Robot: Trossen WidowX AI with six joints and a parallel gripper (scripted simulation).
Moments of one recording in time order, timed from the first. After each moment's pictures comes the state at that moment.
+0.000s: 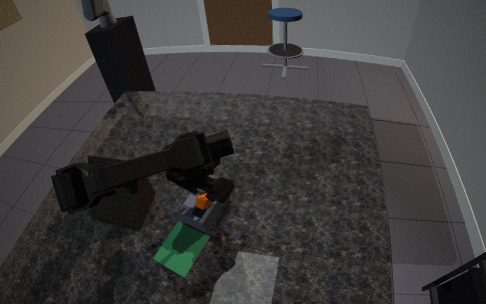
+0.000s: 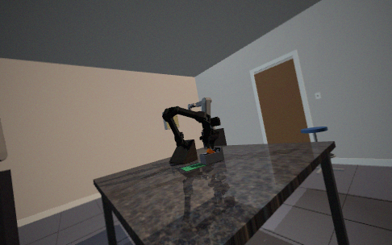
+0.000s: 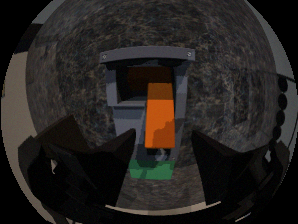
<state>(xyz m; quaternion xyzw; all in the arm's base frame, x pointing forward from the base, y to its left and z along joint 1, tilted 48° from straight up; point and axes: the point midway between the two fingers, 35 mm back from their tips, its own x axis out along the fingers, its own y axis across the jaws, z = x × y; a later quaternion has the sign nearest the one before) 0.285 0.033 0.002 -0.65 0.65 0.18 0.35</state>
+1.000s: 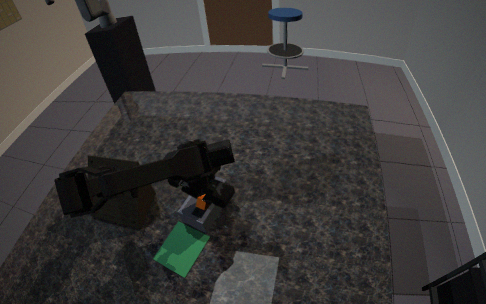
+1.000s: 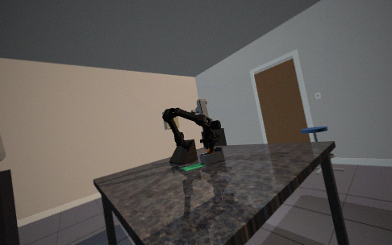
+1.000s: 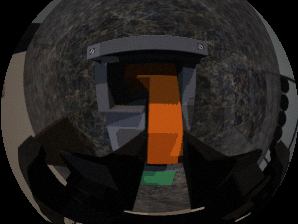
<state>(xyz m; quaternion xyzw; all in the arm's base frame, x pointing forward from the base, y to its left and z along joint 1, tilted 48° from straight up) 0.285 0.015 -0.014 -0.65 0.65 0.18 0.35</state>
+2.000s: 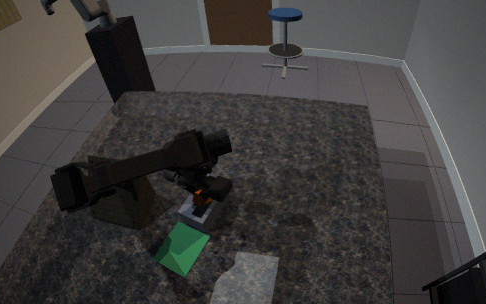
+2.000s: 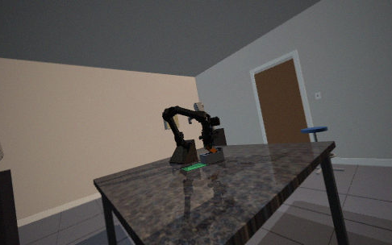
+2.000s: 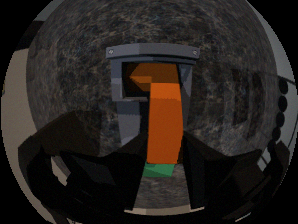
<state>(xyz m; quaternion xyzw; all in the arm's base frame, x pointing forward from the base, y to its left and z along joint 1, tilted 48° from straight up) 0.279 0.033 0.005 -0.66 0.65 0.18 0.34</state>
